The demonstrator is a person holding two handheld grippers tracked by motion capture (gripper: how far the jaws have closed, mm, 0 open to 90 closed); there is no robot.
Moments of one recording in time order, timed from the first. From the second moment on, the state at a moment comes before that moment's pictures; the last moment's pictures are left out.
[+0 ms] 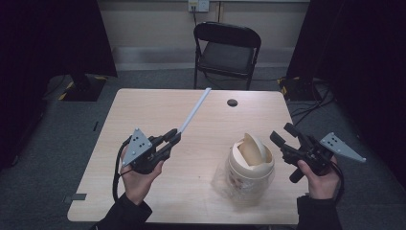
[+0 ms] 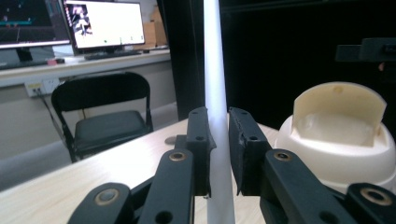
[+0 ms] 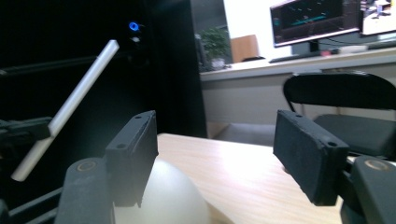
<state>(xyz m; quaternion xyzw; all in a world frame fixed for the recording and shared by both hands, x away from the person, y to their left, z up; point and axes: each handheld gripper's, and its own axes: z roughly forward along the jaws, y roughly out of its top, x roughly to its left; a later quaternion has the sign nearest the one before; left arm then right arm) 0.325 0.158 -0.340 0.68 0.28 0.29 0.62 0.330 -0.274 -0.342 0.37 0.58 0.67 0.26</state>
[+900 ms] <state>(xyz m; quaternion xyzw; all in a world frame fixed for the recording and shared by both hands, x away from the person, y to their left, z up) 0.308 0.079 -0.355 0.71 0.19 0.24 0.63 0.342 -0.203 -0.325 0.32 0.61 0.70 0.17</state>
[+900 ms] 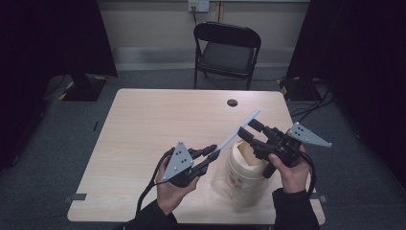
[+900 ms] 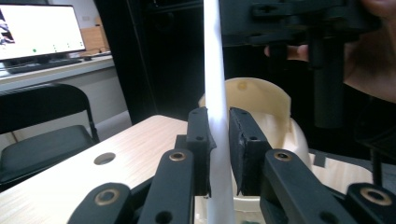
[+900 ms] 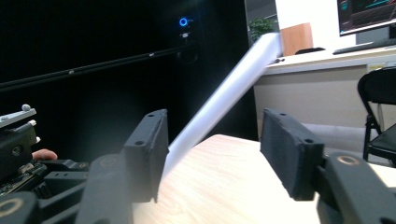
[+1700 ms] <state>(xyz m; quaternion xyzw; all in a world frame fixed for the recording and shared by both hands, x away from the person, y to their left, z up) 0.320 0.146 -0.409 0.77 0.28 0.22 0.53 0.335 -0.188 -0.321 0.29 0.60 0.74 0.10</state>
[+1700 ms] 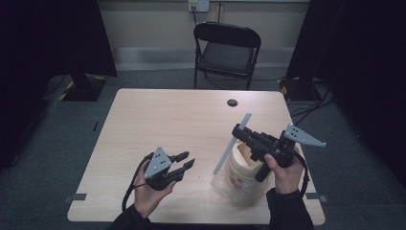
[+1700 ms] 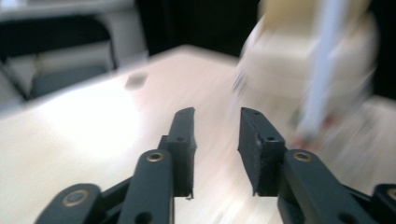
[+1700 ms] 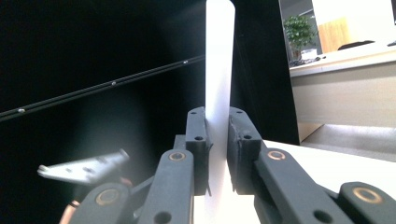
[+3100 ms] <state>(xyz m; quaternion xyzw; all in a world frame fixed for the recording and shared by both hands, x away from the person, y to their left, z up) 0.341 0.207 -0.500 0.79 0.46 0.20 0.36 0.365 -0.200 -0.255 0.29 0.51 0.75 0.29</state>
